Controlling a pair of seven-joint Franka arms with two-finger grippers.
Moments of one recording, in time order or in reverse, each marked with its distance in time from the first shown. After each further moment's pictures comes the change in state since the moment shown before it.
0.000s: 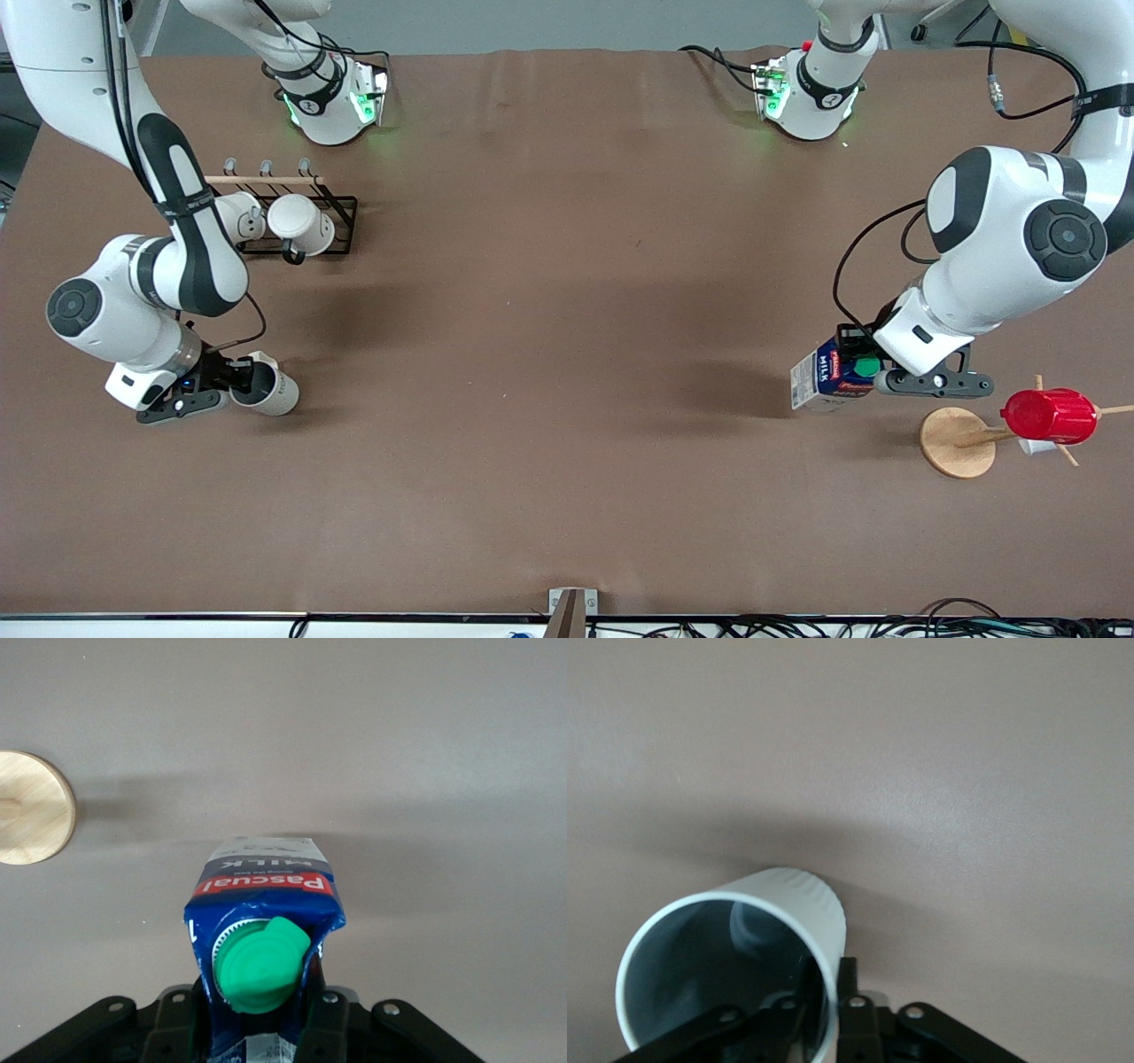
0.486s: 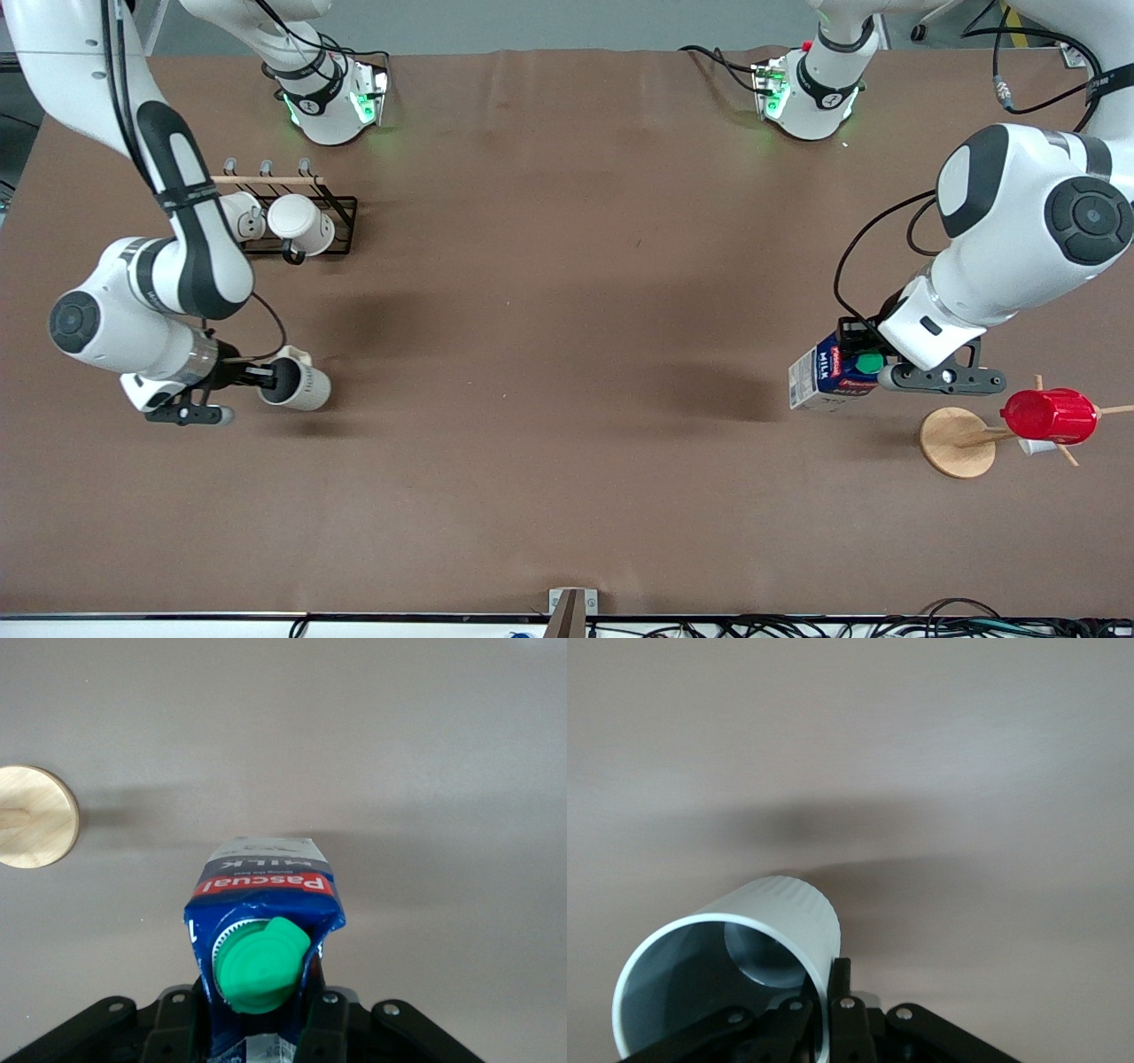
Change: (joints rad) left arm -0.008 0.000 -0.016 0.092 0.000 -0.092 -0.010; right arm 0.032 -0.029 0.127 0.103 0.037 -0.222 0.490
